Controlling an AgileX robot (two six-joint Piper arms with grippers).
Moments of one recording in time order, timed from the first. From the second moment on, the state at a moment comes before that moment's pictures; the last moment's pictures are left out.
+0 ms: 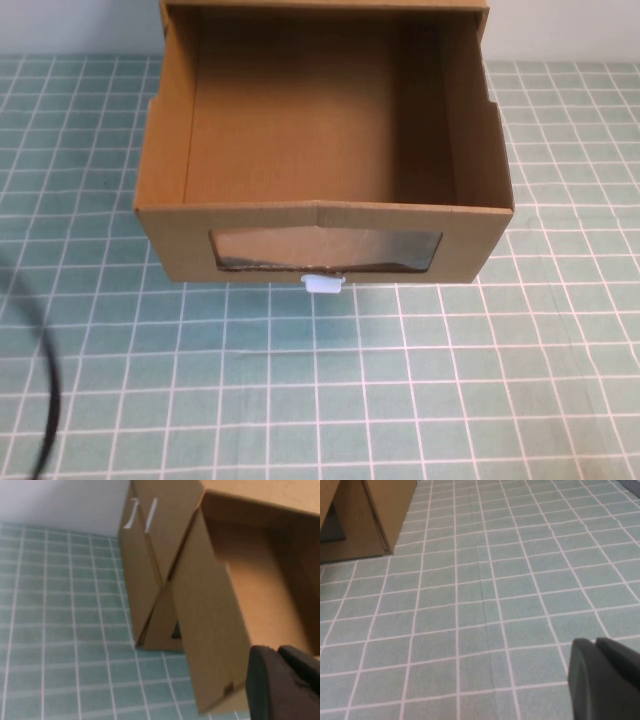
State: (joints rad) right arm 0.04 -0.01 0.03 -0.02 0.35 0.11; left arm 0.00 0.58 -0.75 -0.54 0.66 0.27
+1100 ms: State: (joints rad) right arm 0.04 -0.01 0.03 -0.02 0.35 0.11; left arm -0.26 1.99 -2.19 -0.65 0.96 0.66
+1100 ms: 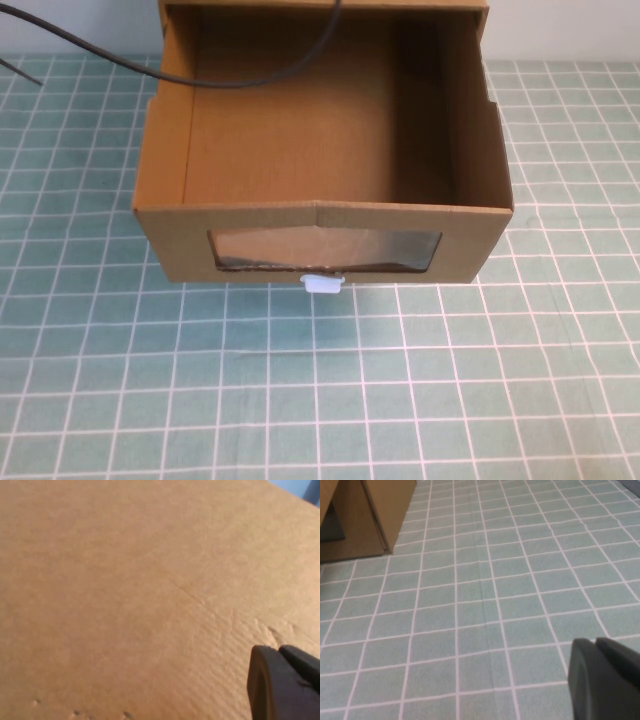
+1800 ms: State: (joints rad) right arm 0.04 -0.01 0.03 0.00 0.30 0.11; left arm -0.27 2.04 -2.20 -0.60 0.95 0.63
